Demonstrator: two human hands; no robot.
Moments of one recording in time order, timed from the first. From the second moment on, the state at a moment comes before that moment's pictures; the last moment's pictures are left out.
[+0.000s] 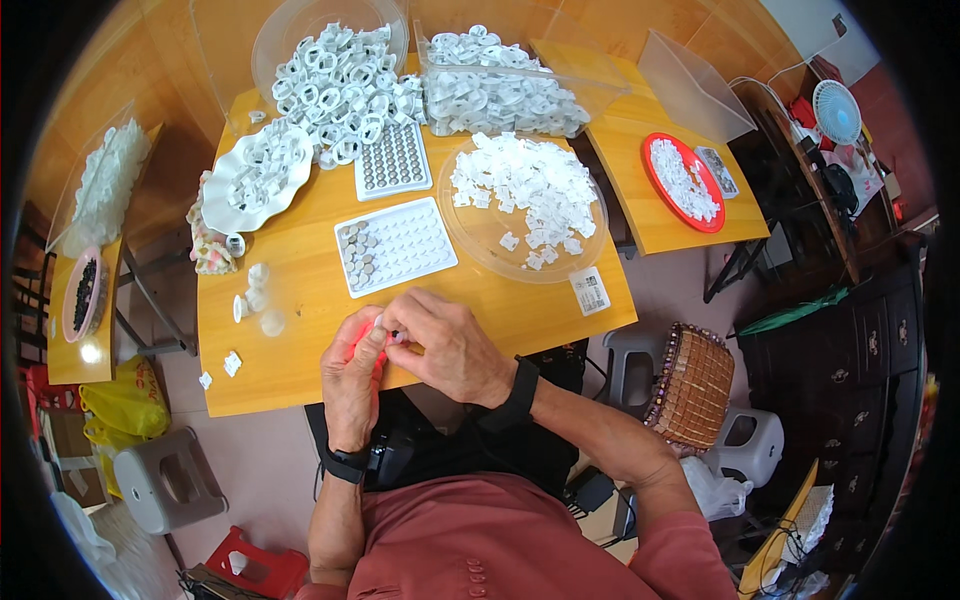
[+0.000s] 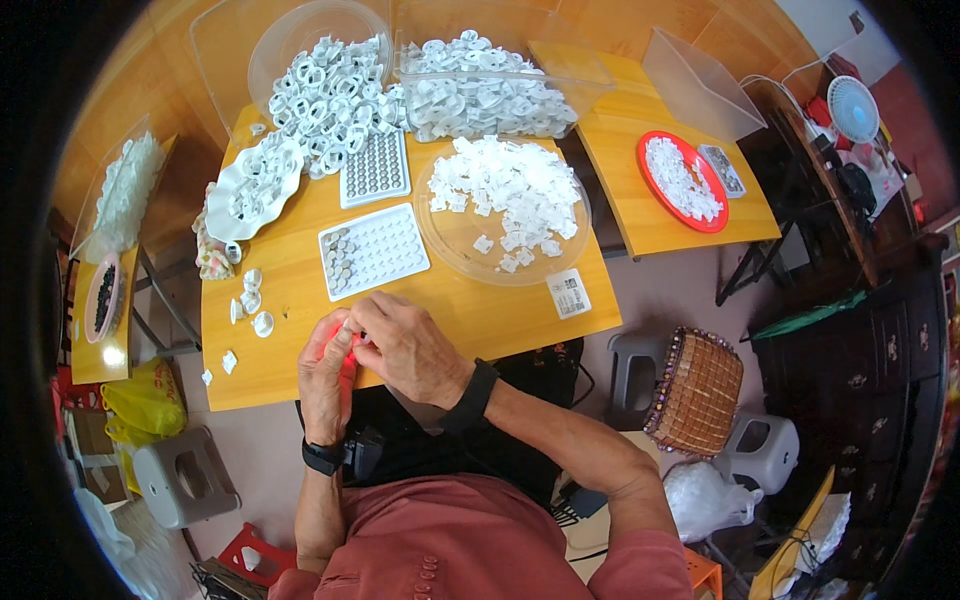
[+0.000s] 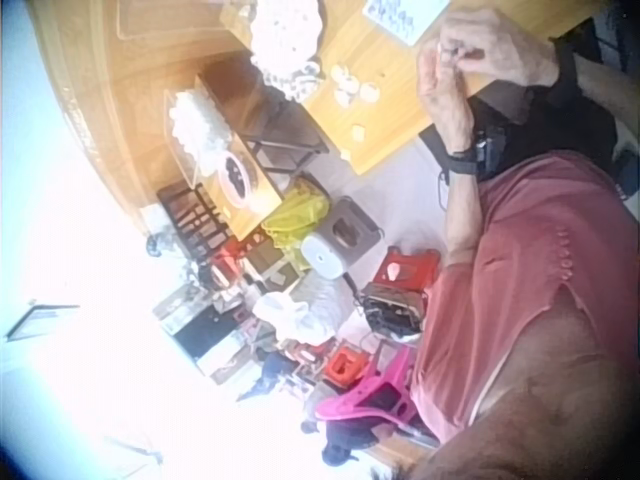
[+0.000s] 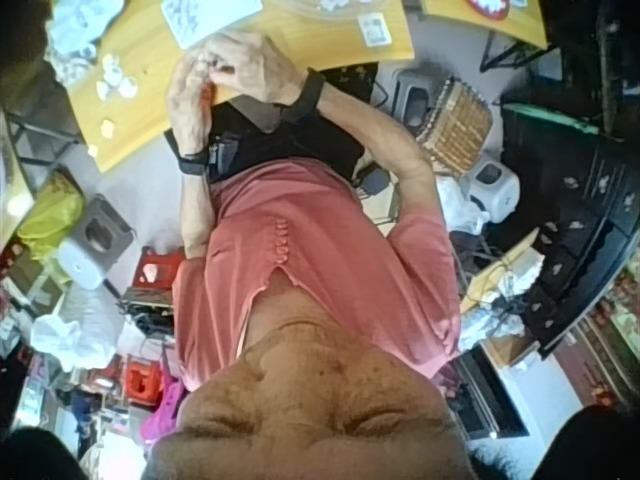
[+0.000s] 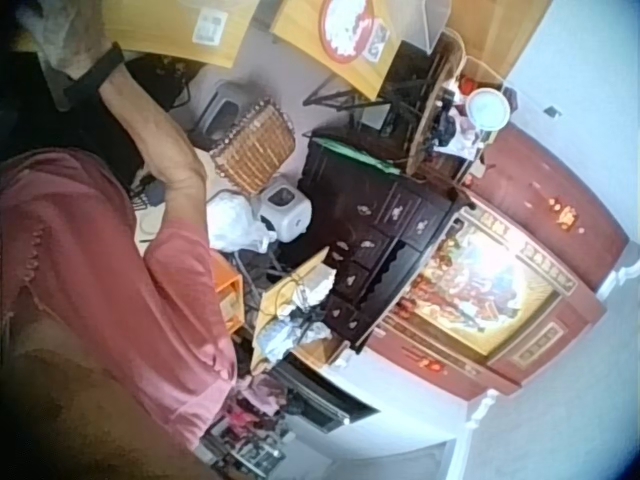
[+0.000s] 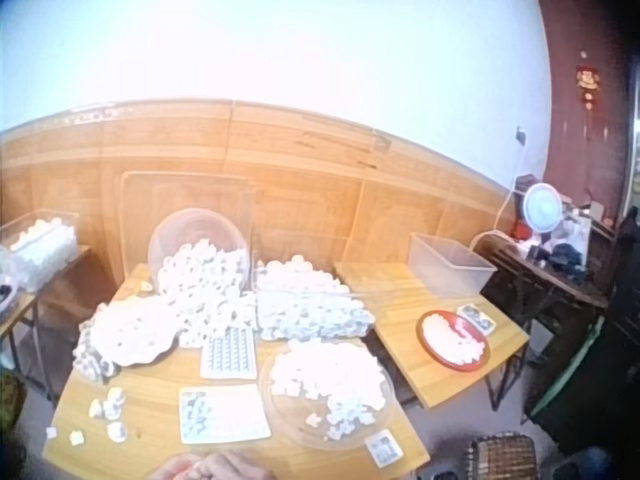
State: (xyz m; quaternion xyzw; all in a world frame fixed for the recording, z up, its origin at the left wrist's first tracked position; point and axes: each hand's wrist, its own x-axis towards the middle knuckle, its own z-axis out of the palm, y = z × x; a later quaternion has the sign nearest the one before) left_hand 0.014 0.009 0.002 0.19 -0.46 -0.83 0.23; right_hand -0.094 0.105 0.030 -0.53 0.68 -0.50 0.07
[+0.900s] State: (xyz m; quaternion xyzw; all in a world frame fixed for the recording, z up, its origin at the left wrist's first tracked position) left_hand 0.018 0.003 0.002 0.14 -0.38 -0.89 0.22; right_hand -0.096 0.113 0.014 -0.37 0.62 -0.64 0.28
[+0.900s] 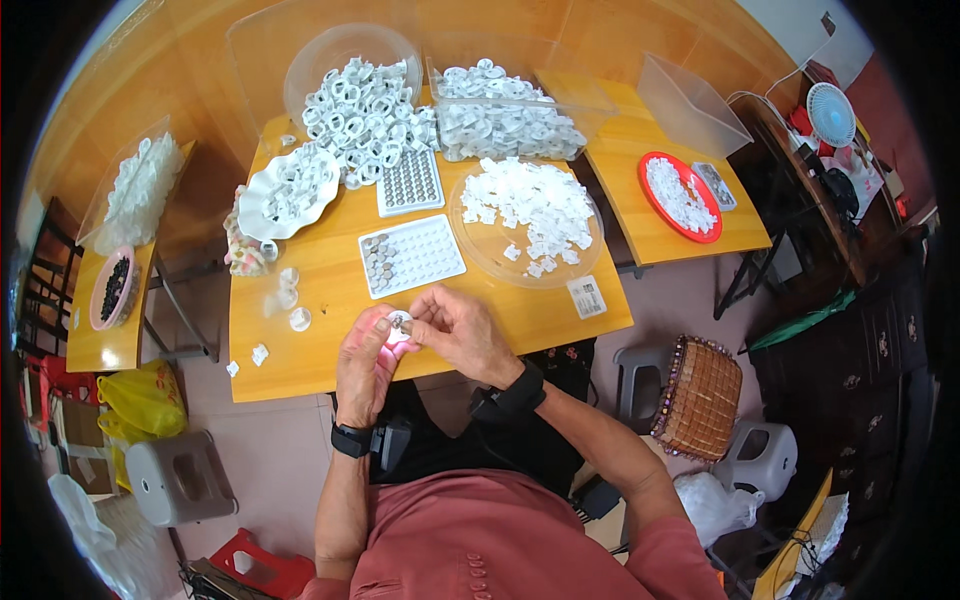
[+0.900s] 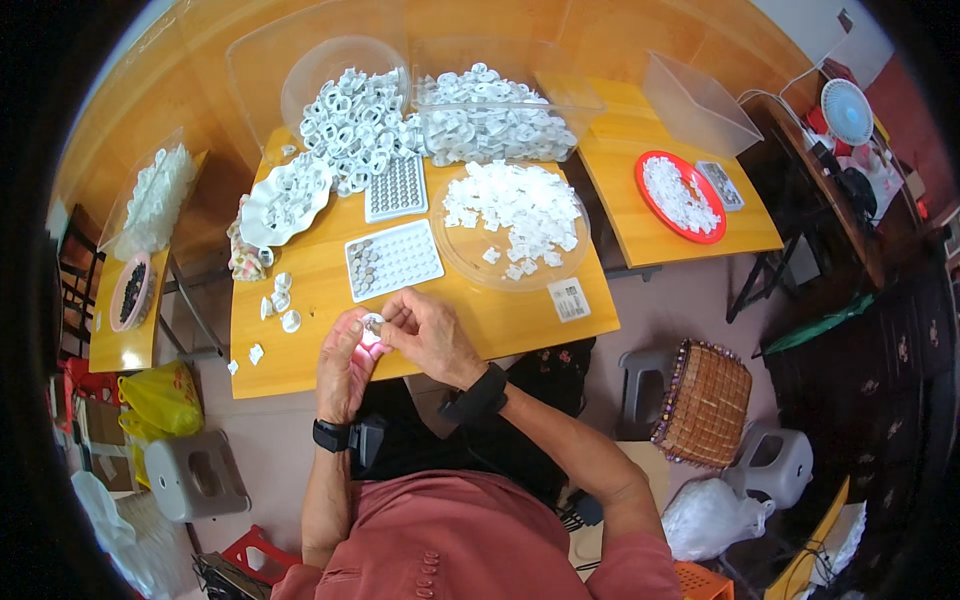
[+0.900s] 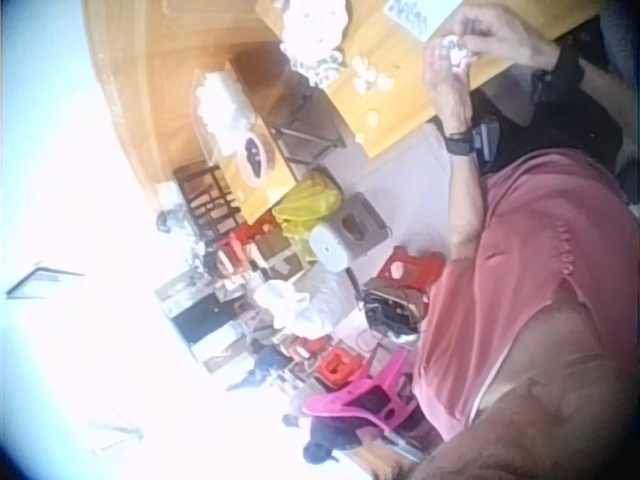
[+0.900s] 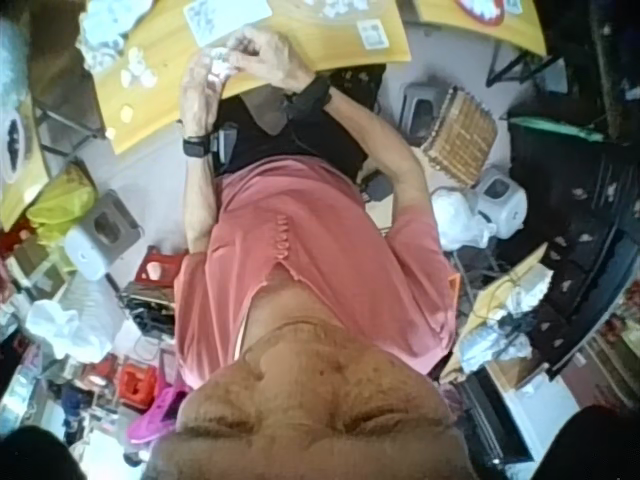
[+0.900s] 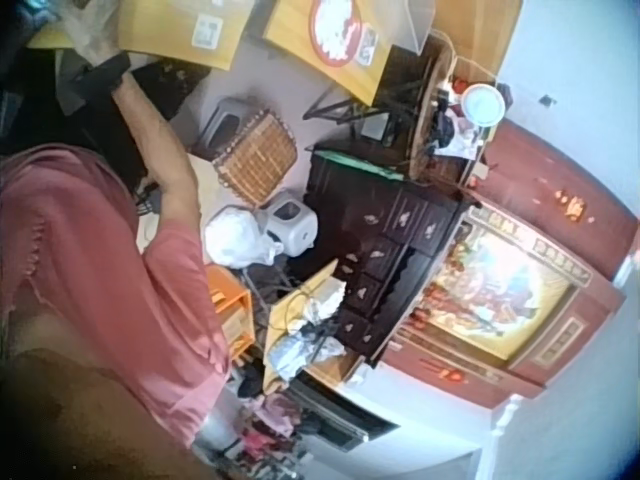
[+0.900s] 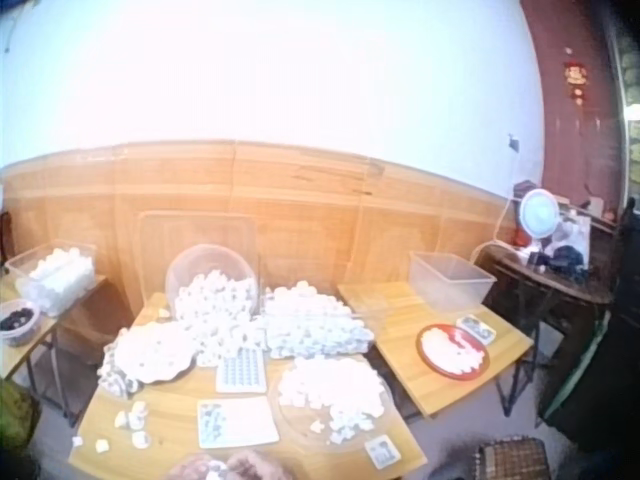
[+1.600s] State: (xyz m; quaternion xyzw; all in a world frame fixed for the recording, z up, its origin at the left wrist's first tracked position) left_hand 0.018 0.004 0.000 0.17 -0.38 -0.88 0.23; right_hand -0.113 0.103 0.012 -0.32 0.49 -0.67 0.46
